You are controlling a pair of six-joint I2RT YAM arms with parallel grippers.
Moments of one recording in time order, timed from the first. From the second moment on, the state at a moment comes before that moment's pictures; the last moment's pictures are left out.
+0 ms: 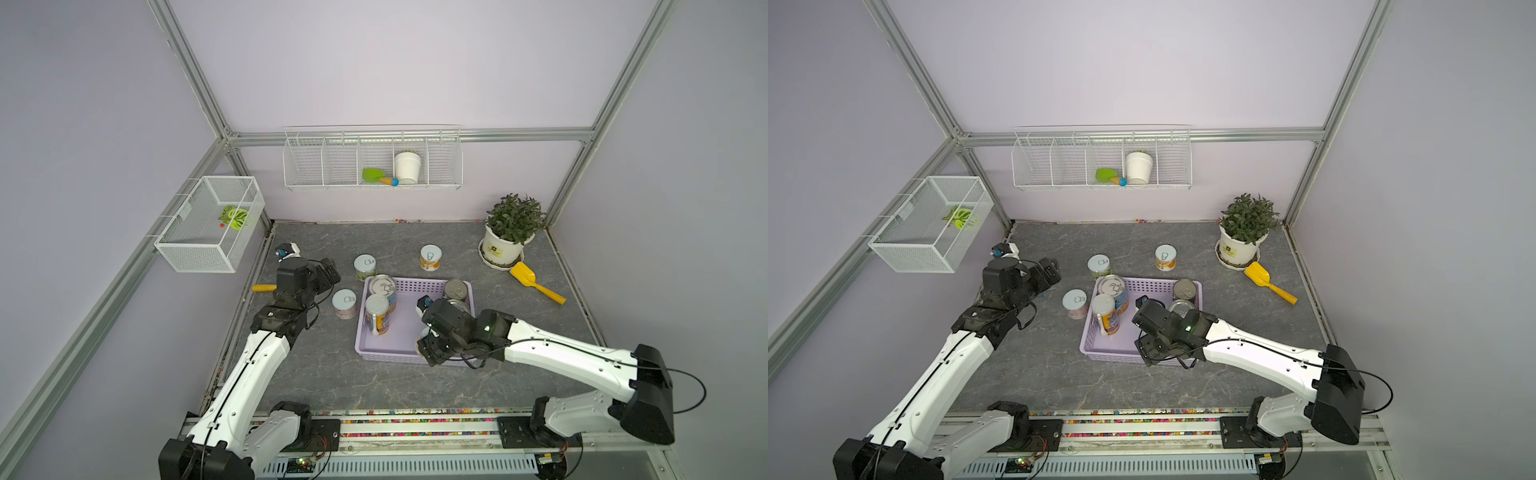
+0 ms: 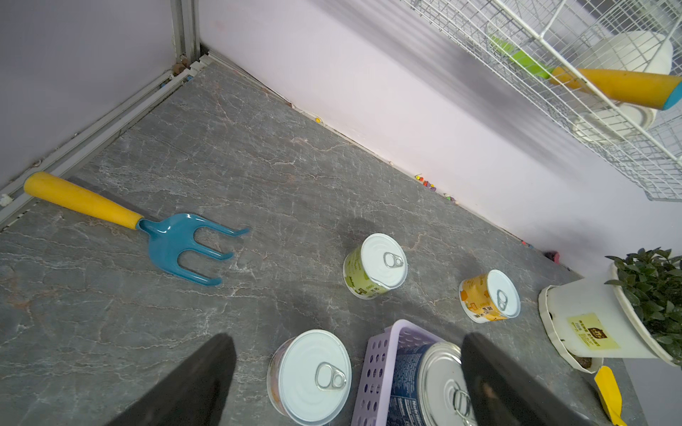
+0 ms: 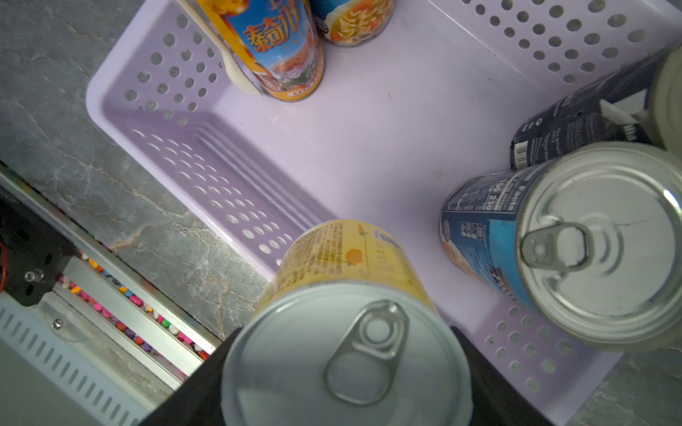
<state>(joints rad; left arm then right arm) -0.23 1.04 0.86 -0.30 -0.12 -0.57 1.05 1.37 1.09 -0.83 0.16 0.43</state>
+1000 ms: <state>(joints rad) -0.23 1.06 0.86 -0.30 -0.11 -0.57 1.01 1.45 1.08 -0.77 0.29 0.45</state>
